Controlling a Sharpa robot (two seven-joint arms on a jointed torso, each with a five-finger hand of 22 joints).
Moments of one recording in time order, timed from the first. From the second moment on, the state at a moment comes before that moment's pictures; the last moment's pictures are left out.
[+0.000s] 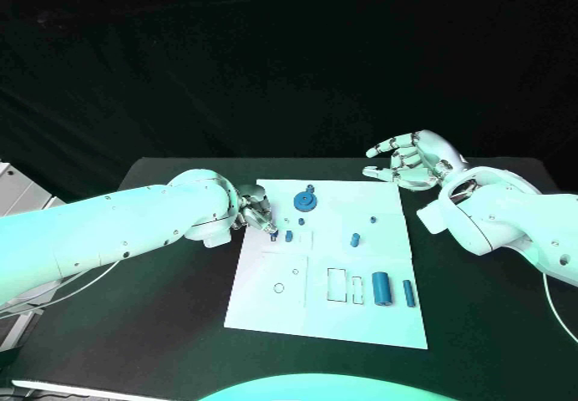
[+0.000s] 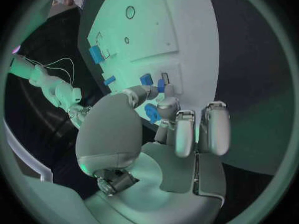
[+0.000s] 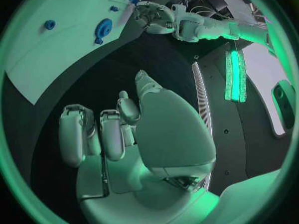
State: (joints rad) left arm 1.24 -0.74 -0.07 1.42 -1.09 0.07 -0.43; left_hand 1.18 -0.24 0.67 0.16 0.55 0.95 0.08 0.57 0.69 1.33 -0.01 1.15 0.92 1.47 -0.06 1.56 1.31 0.06 1.40 0.05 1.48 1.31; right arm 1.30 -0.87 -0.10 1.56 -0.79 -0.53 0.08; right_hand 1.44 -0.16 0.18 0.28 0.06 0.87 0.16 0.22 0.32 1.27 0.08 1.17 1.22 1.47 0.00 1.47 1.31 0.02 1.47 0.11 1.39 1.31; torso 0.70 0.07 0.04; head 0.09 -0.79
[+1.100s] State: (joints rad) left arm 1.24 -0.74 -0.07 1.42 -1.12 0.11 -0.44; left_hand 1.18 -0.23 0.68 0.15 0.55 0.95 0.08 0.57 0.70 1.33 -0.01 1.14 0.91 1.47 -0.06 1.56 1.31 0.06 1.40 0.05 1.48 1.31; right arm 1.30 -0.88 -0.10 1.57 -0.79 -0.53 0.08; right_hand 1.44 -0.16 0.18 0.28 0.06 0.87 0.16 0.22 0.32 1.27 0.08 1.17 1.22 1.47 0.00 1.47 1.31 0.02 1.47 0.11 1.39 1.31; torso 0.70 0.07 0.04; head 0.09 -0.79
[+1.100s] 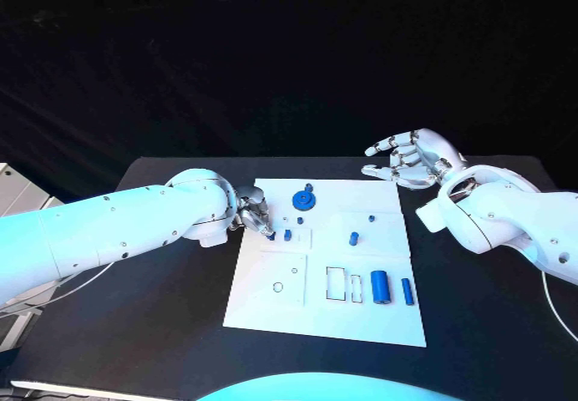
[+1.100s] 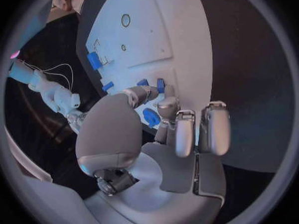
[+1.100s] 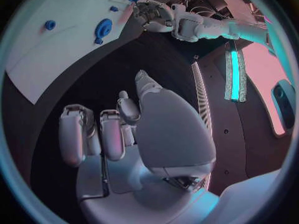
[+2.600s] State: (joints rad) left arm 1.24 -0.71 -0.07 1.38 -1.06 0.11 -0.48; left_hand 1.06 -0.23 0.54 0.15 0.52 0.99 0.03 0.55 0.73 1.35 -0.03 1.12 0.93 1.46 -0.07 1.56 1.31 0.06 1.40 0.04 1.46 1.31; right arm 1.30 -0.88 -0.10 1.57 -0.78 -0.53 0.08; right_hand 1.44 -0.16 0.18 0.28 0.06 0.87 0.16 0.22 0.32 1.27 0.08 1.17 1.22 1.47 0.00 1.47 1.31 0.02 1.47 0.11 1.38 1.31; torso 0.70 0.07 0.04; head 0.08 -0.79
